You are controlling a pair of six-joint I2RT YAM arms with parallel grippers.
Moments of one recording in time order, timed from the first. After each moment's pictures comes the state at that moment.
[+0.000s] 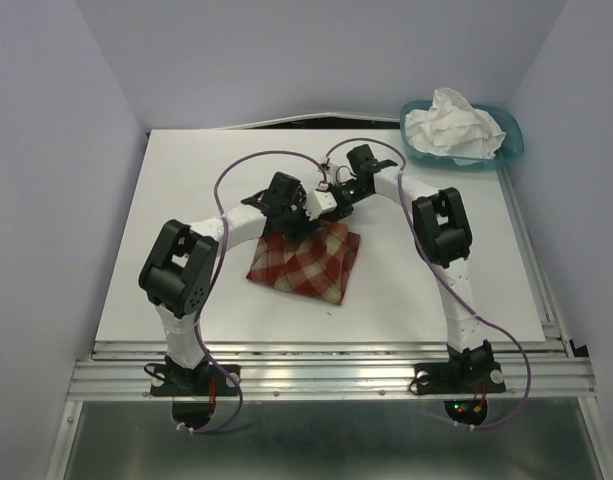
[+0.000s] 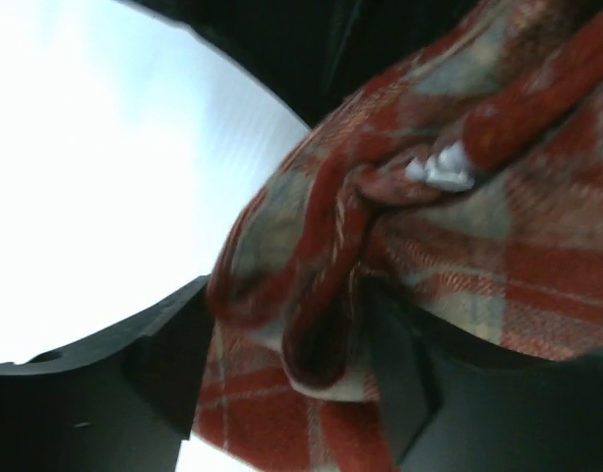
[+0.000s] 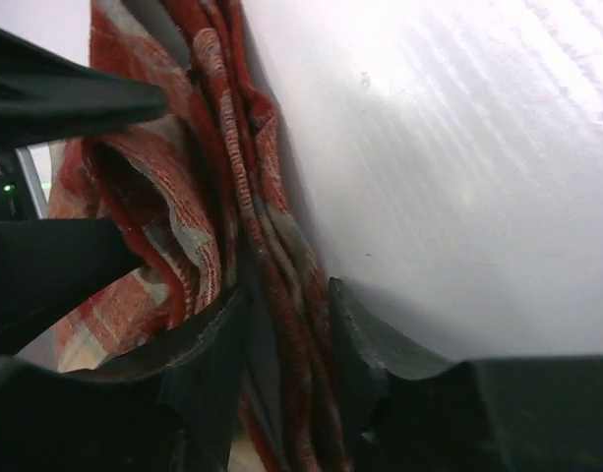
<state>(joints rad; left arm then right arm) -0.55 1.84 1.19 -0.21 0.16 0.60 0.38 2.42 1.93 -0.66 -0.86 -0.13</state>
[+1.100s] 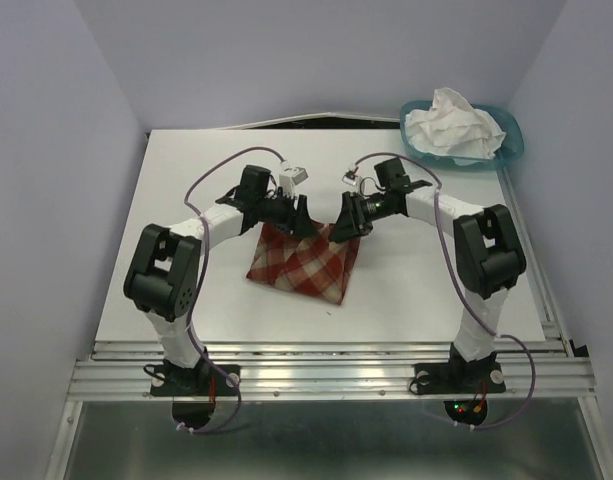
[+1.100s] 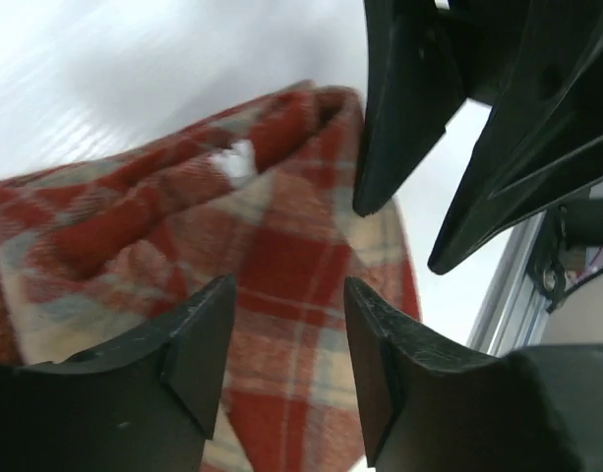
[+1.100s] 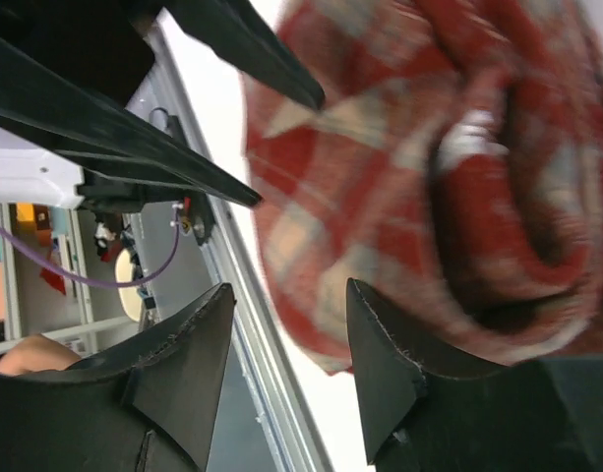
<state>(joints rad) -0.40 1.73 1.11 -0.12 0.77 -0.13 0.35 1.91 1.34 -0.40 -1.05 0.24</state>
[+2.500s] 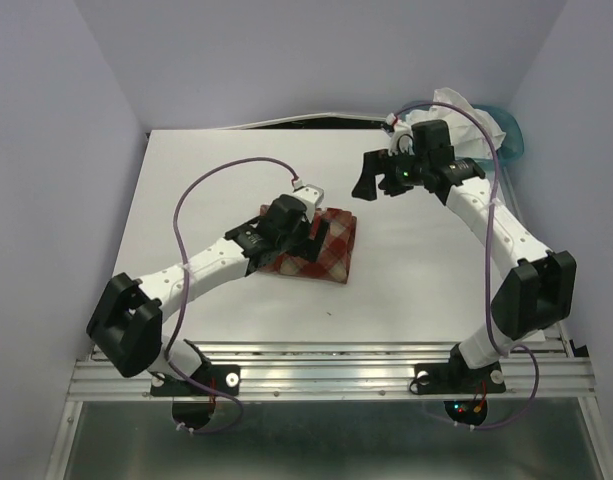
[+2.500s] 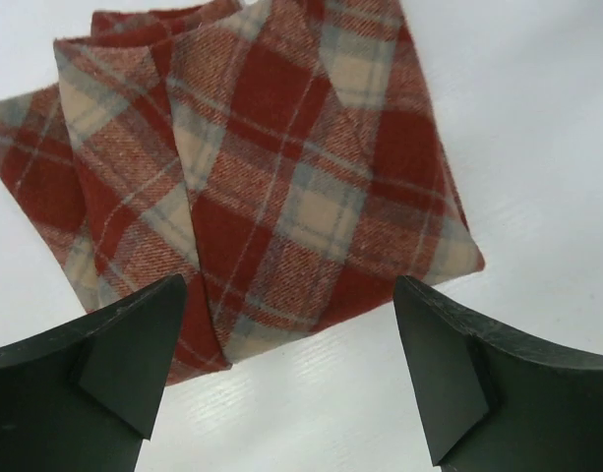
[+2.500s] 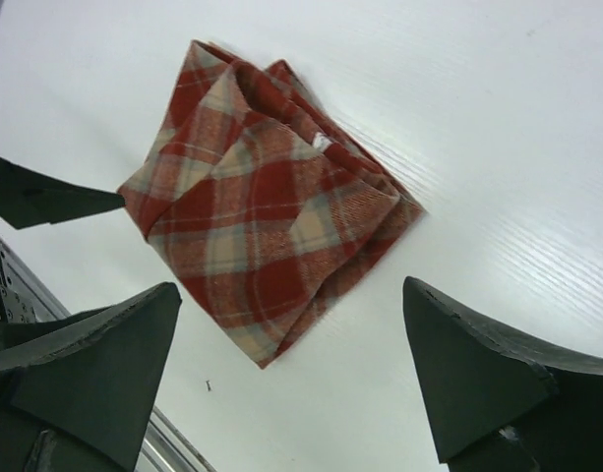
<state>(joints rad) -0.76 1.40 1.00 -0.29 -0.14 -0.20 0.30 1.60 1.48 -0.56 -0.49 0.13</state>
